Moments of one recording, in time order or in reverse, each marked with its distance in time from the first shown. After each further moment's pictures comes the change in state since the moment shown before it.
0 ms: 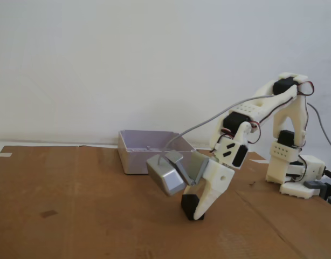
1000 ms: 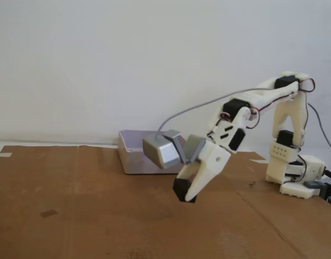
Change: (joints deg) arm 2.8 7.1 -1.8 0.1 -1.7
